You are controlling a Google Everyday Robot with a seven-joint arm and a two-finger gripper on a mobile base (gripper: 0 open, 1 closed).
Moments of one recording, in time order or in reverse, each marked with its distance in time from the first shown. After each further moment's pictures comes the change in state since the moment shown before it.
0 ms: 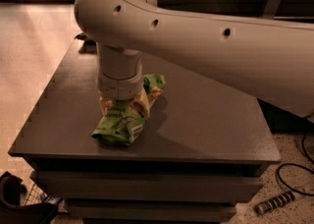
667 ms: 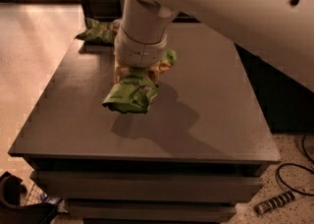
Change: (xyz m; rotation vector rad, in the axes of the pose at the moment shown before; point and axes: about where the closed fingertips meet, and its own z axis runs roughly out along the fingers) arm -0.038 -0.022 -0.073 -0.118 -0.117 -0.103
